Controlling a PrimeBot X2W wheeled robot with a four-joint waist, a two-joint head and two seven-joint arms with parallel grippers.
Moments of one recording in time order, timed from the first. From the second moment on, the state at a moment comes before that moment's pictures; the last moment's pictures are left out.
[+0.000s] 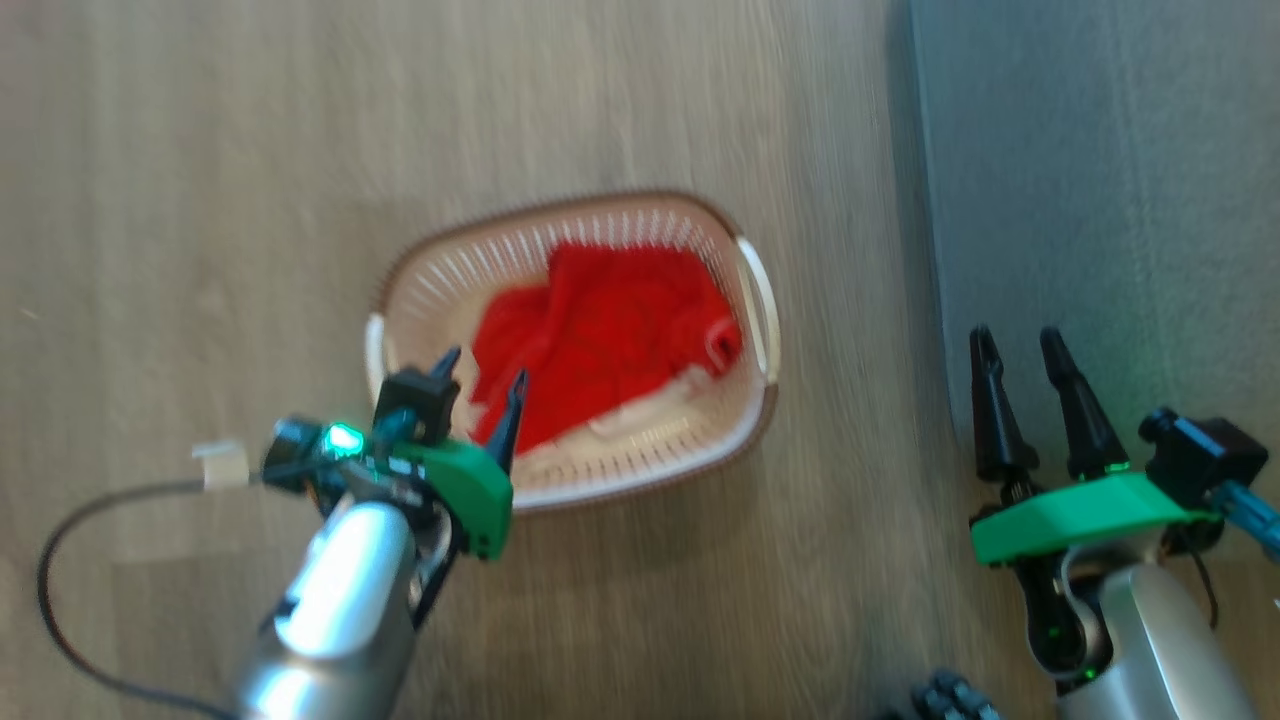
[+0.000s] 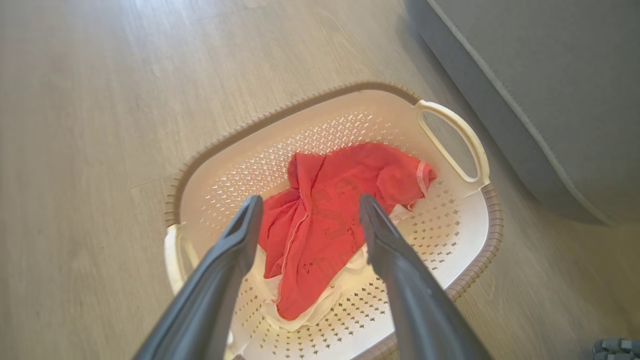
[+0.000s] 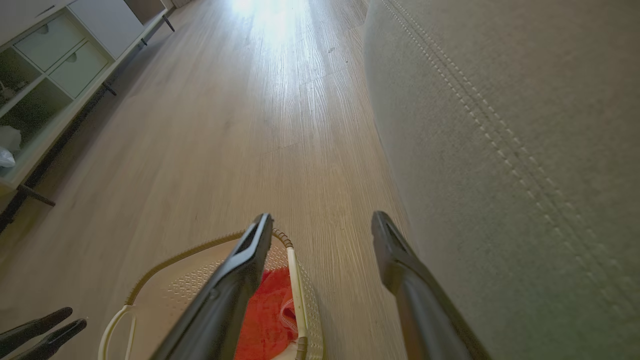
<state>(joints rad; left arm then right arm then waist) -0.46 0.05 -0.37 0.74 -0.17 -0.02 -0.25 -0.14 -0.10 0.05 0.23 0.46 0.13 -0.25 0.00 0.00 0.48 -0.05</state>
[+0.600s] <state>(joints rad) -0.85 0.11 -0.47 1.20 -0.01 -0.04 -0.24 -0.22 -0.06 0.19 0.15 0.46 0.13 -0.25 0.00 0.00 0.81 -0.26</state>
